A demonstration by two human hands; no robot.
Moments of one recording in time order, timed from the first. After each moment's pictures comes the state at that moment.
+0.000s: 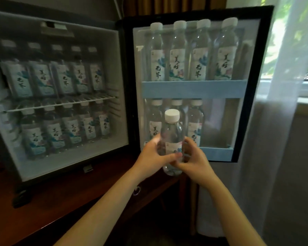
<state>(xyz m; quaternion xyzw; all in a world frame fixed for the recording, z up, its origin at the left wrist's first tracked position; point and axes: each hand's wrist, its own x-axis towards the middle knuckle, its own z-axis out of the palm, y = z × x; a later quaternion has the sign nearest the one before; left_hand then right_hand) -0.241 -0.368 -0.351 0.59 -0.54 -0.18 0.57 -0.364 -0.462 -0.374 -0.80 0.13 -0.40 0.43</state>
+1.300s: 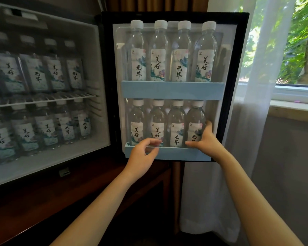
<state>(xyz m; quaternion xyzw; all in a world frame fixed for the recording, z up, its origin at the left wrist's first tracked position) -0.247 -0.405 -0.368 0.62 -0.52 -0.12 0.57 -0.409 -0.545 -0.330 -0.78 0.33 -0.34 0.41</state>
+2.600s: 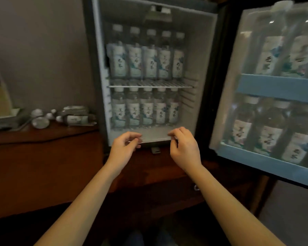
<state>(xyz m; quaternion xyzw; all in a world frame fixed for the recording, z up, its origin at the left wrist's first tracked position) -0.093 -0.188 -0.384 0.71 -0.25 -0.01 0.66 -0.179 -0.352 -0.379 -0.88 0.03 -0.45 0.15</state>
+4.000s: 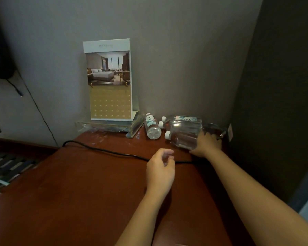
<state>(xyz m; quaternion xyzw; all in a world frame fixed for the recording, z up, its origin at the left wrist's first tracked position) 0.141 0.021 -0.435 0.79 -0.02 0.21 0.58 0.250 -0.130 -0.402 -0.99 0.08 -0.06 0.03</state>
